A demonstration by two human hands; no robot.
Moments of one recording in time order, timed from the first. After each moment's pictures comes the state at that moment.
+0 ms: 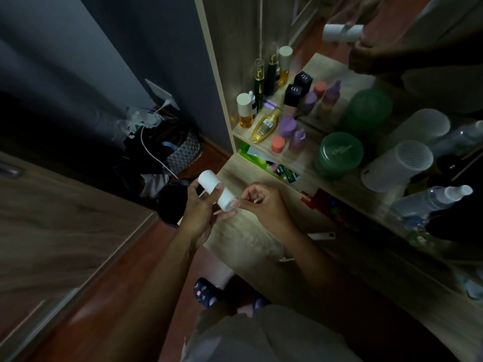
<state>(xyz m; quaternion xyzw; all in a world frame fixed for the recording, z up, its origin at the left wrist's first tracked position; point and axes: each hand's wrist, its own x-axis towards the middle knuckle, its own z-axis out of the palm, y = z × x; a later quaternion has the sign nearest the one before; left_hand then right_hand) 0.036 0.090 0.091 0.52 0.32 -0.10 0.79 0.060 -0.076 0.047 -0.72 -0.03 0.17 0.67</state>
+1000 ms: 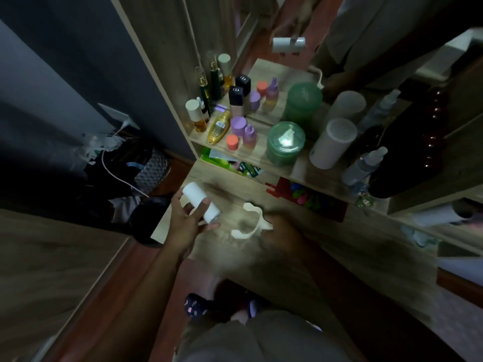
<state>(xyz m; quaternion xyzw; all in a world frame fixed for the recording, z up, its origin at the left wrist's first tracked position) 0.009 0.058 0.089 0.60 0.26 -0.14 0.74 -0.015 -0.174 0.007 -0.87 0.12 0.28 0.39</state>
